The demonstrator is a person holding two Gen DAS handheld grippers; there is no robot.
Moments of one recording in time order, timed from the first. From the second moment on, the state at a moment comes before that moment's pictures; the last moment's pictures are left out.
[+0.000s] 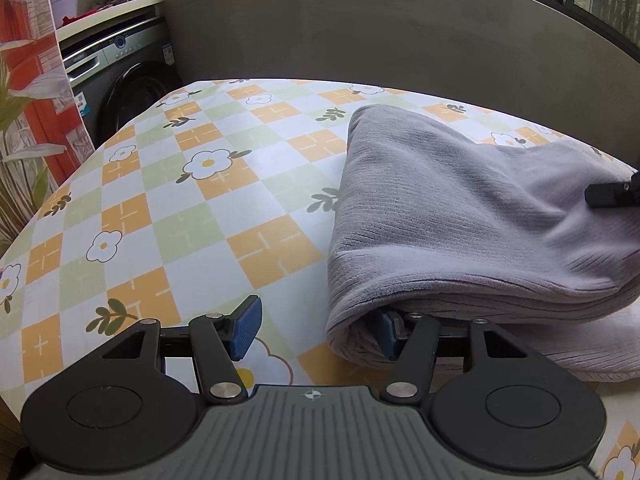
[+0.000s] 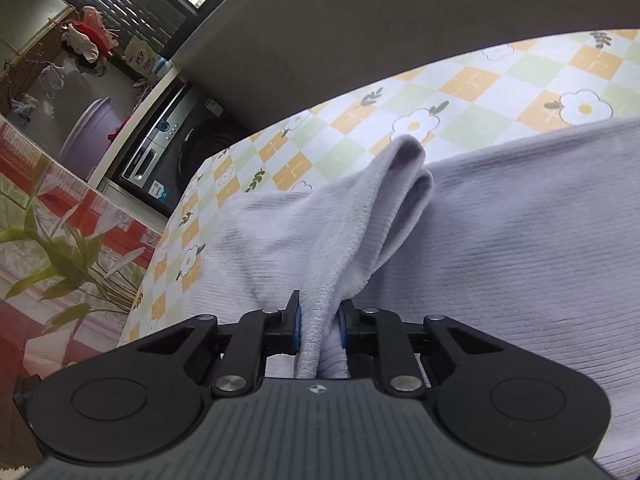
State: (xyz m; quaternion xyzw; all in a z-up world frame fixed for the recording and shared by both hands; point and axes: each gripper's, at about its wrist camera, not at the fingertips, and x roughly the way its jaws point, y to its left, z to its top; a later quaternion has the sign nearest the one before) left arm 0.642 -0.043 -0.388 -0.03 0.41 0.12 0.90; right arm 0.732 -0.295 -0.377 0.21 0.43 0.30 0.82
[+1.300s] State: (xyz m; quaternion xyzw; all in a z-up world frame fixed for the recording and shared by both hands) left arm 0.648 -0.050 -0.377 -0.08 0.46 0.07 0.88; right arm 0.722 -0.402 -0.409 0.24 0.50 0.17 0.82
